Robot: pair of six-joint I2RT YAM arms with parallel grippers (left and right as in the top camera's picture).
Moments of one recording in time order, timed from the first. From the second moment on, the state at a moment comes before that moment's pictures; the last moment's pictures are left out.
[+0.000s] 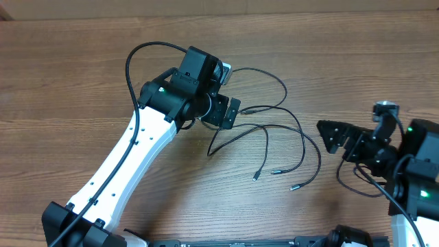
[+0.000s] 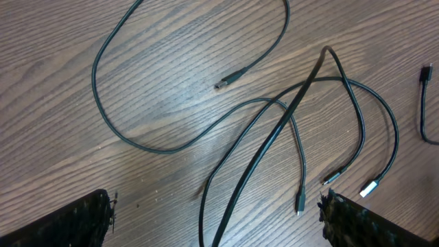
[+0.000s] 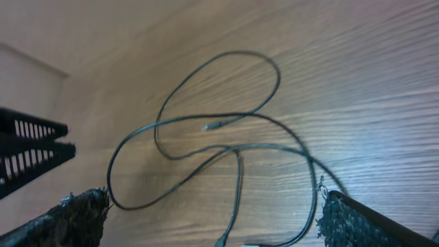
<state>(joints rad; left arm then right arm) -0.50 1.59 1.49 -0.97 0.15 -0.13 -0.27 0.85 0.88 -0.83 -0.64 0.17</state>
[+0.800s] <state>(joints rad) -0.27 1.59 1.49 -1.02 0.03 -0.12 0.16 1.07 0.88 -0.76 -0.48 0.35</state>
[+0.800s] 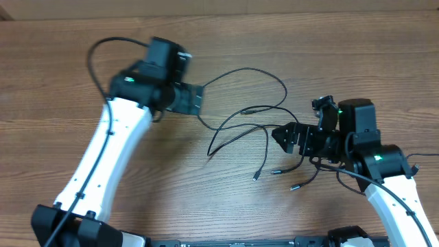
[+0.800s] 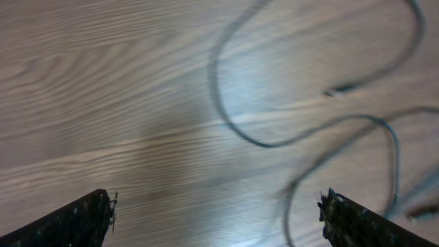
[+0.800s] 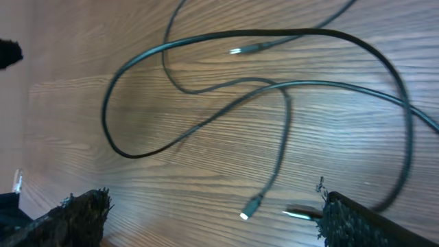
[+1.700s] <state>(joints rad) 0.01 1.59 1.49 -1.03 0.08 -0.10 0.68 1.47 0.88 -0.24 -0.34 0.73</state>
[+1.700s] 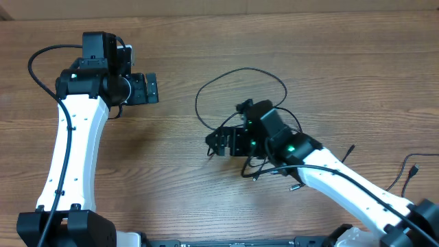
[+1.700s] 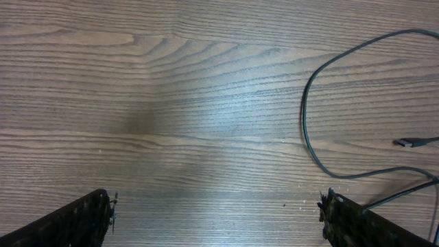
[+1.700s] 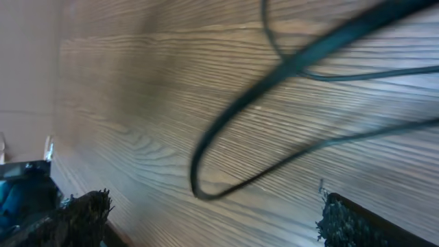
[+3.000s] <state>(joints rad) 0.01 1.59 1.49 -1.03 0.09 -0.10 0.79 1.60 0.88 -0.18 -0.20 0.80</state>
